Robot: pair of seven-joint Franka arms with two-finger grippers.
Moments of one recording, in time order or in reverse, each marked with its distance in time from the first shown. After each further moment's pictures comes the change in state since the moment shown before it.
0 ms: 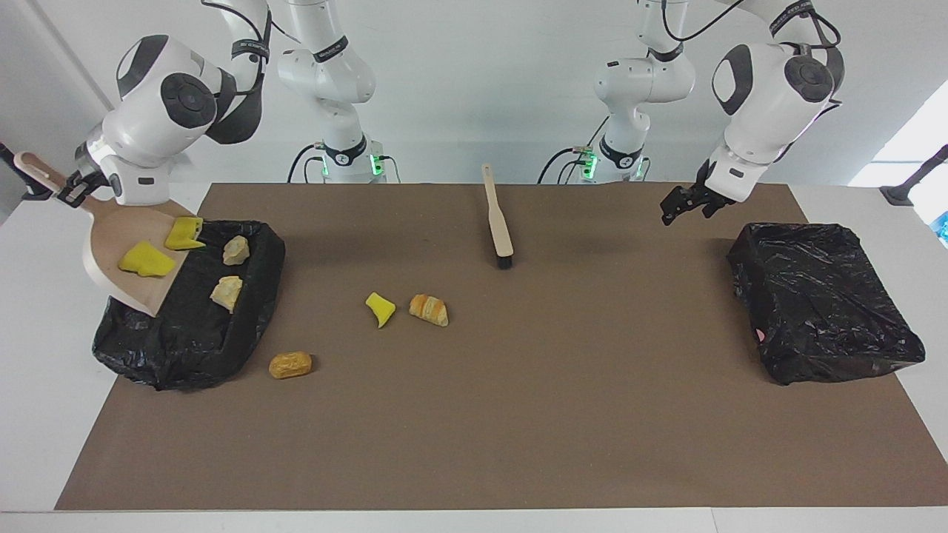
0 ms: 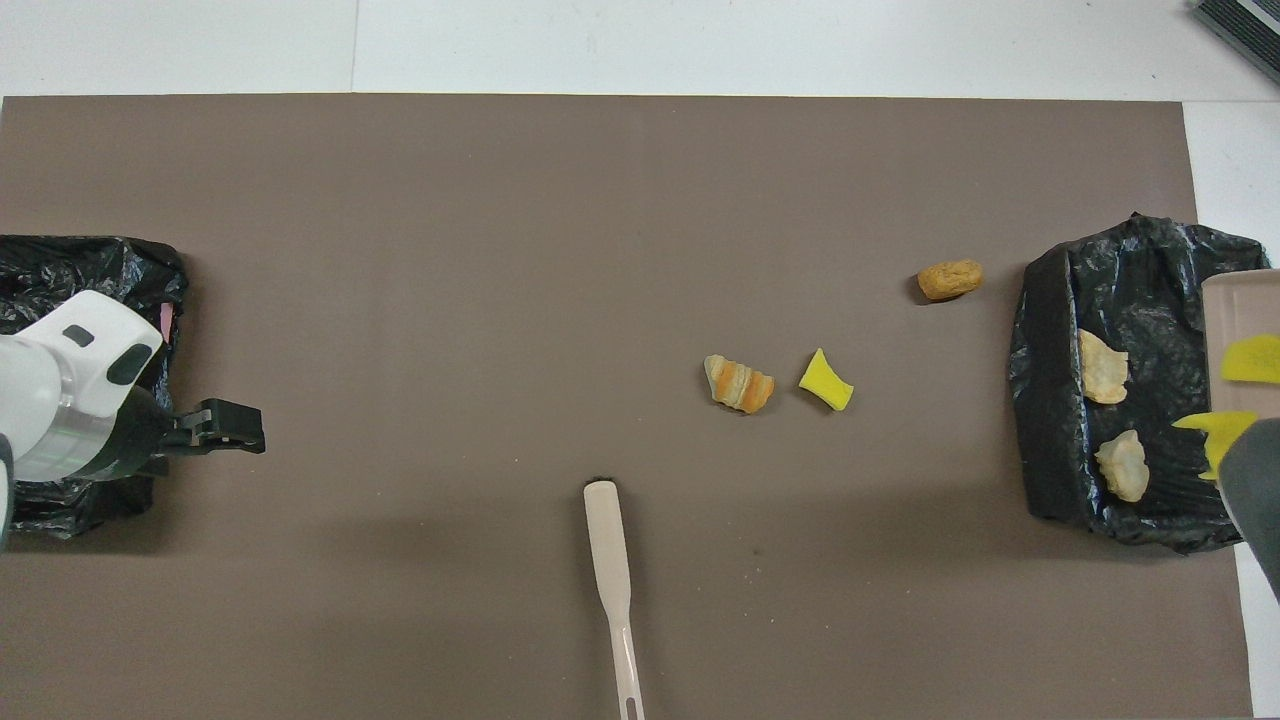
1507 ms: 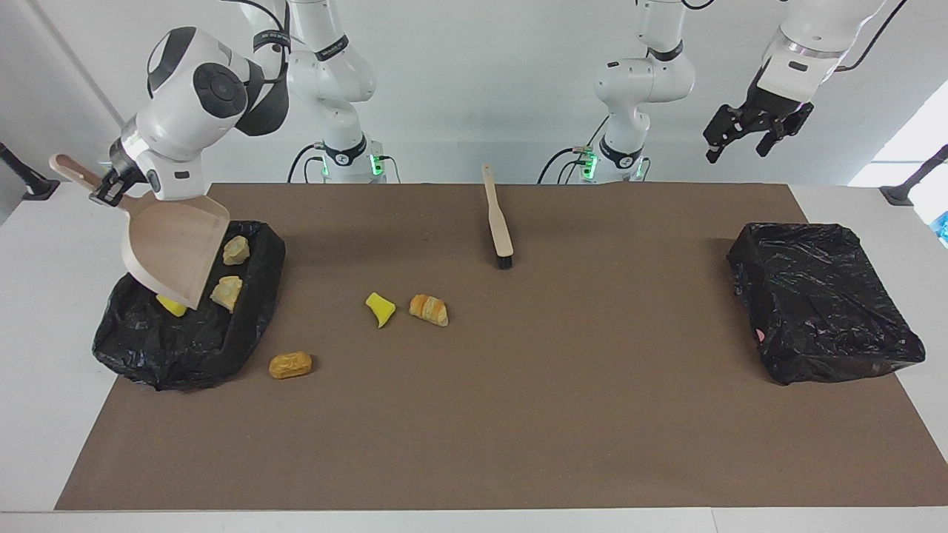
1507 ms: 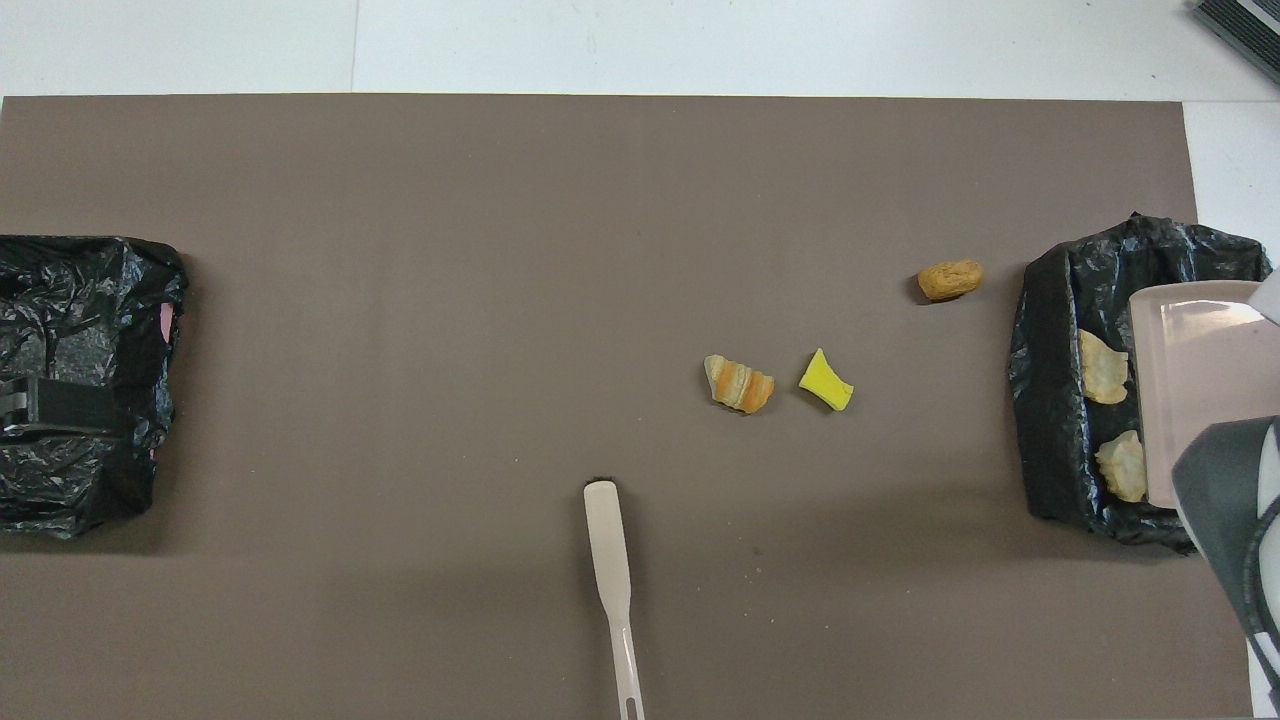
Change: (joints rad) left arm 0.005 -0.009 -0.006 0.388 0.074 -0.301 0.033; right arm 0.067 -0.022 0.005 0.020 0.213 -0.054 -0.068
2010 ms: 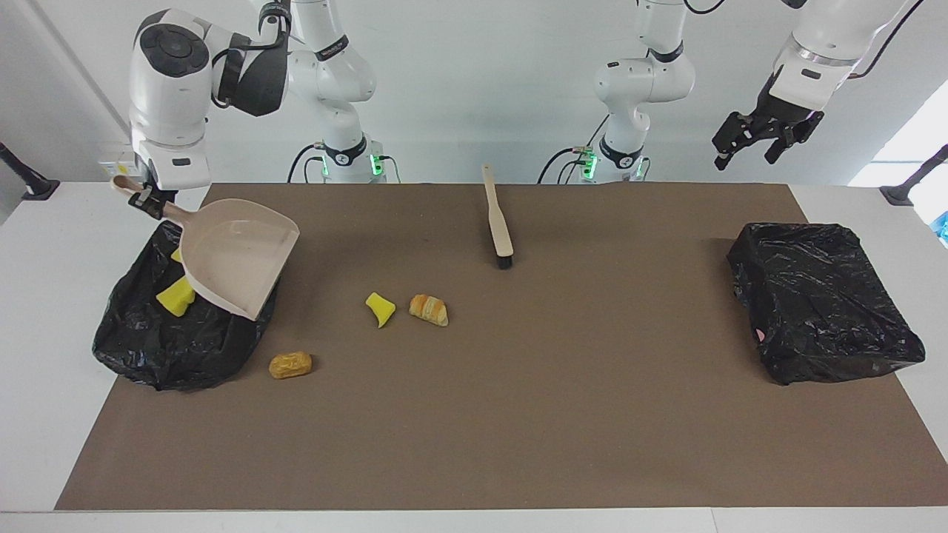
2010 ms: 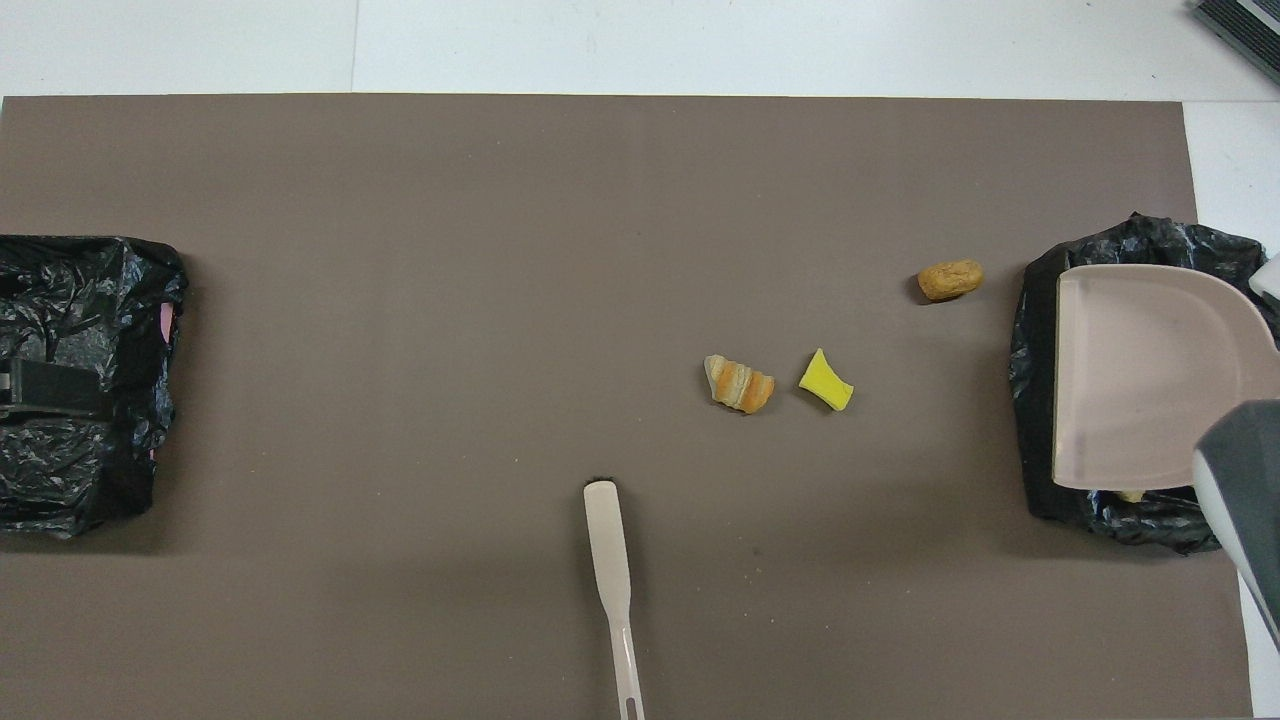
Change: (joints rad) left arm 0.000 0.039 0.002 0.027 0.001 0.003 0.012; right arm 0.001 0.000 -0.002 0.042 0.417 0.000 0.083
